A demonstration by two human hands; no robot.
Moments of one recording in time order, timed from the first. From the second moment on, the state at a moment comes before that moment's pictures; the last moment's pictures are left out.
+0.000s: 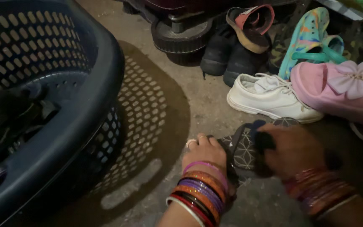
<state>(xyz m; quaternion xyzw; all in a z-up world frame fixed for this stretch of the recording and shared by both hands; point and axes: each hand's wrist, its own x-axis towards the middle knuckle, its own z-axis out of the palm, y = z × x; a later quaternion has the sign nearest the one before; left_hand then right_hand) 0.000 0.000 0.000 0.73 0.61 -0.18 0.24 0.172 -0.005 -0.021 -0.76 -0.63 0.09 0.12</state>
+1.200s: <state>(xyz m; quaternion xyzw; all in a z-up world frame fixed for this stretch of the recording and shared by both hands) -0.009 -0.071 -0.028 0.68 0.67 -0.05 0.29 0.217 -0.022 -0.058 -0.67 -0.74 0.03 -0.01</state>
